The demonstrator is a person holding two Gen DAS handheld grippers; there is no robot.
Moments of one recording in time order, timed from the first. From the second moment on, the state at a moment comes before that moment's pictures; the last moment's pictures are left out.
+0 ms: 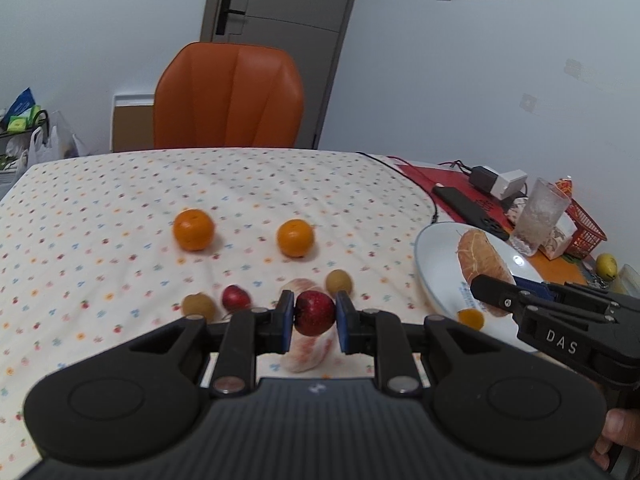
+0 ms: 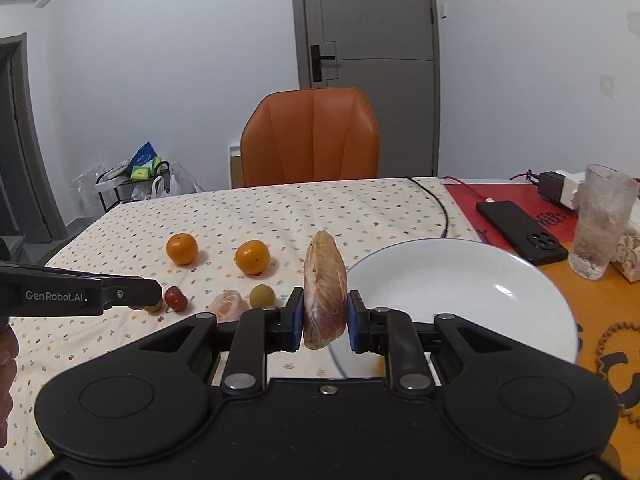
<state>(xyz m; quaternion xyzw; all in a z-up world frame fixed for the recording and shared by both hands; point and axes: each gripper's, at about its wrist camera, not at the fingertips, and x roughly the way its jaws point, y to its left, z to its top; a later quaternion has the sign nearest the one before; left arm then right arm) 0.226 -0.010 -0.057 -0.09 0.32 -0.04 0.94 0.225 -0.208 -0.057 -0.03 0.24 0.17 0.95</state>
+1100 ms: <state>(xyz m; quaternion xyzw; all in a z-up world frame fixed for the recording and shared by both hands) 0.277 -0.105 -0.066 -0.05 0.33 -0.11 0.94 0.241 -0.313 -0.075 0.03 0.26 0.10 0.96</state>
